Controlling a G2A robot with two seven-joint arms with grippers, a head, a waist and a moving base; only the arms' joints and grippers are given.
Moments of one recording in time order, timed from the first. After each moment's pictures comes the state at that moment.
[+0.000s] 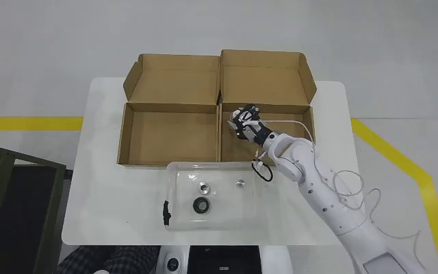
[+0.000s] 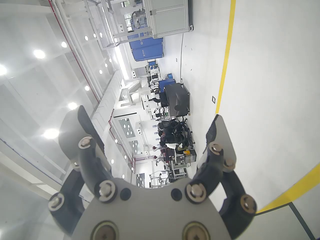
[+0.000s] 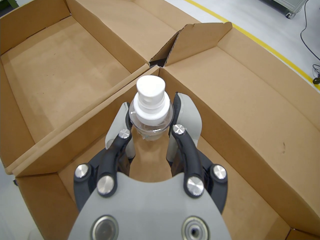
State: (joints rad) left arm -0.01 -0.37 -0.75 -1.25 2.03 -0.40 0.22; right arm -0.91 -1.21 0.91 -1.43 -1.21 -0.26 0.24
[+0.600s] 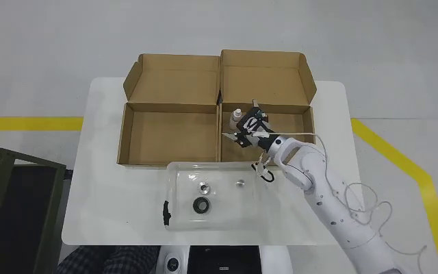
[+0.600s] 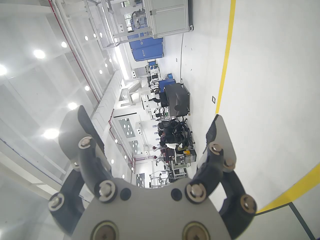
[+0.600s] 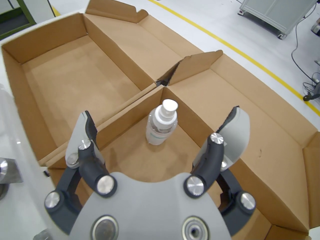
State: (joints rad) left arm -0.01 -0.37 -0.75 -1.25 2.03 -0.40 0.22; right arm -1.05 -1.18 1.03 -1.67 -1.27 -0.35 0.26
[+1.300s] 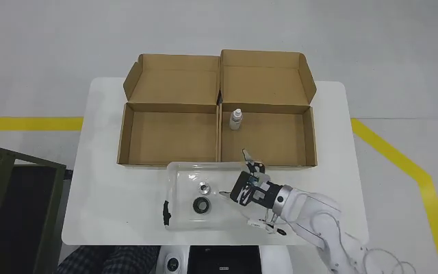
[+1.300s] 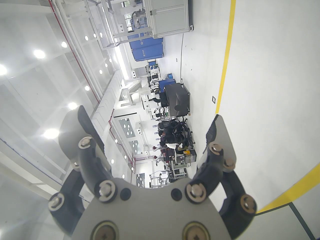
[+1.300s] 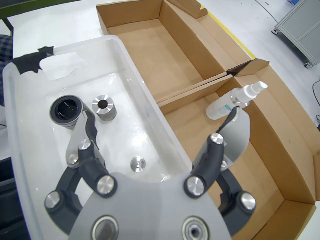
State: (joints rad) left arm -0.01 -0.37 -0.75 -1.25 2.03 -0.40 0.22; right arm -1.49 -1.12 1.12 -2.09 -1.51 -0.53 0.31
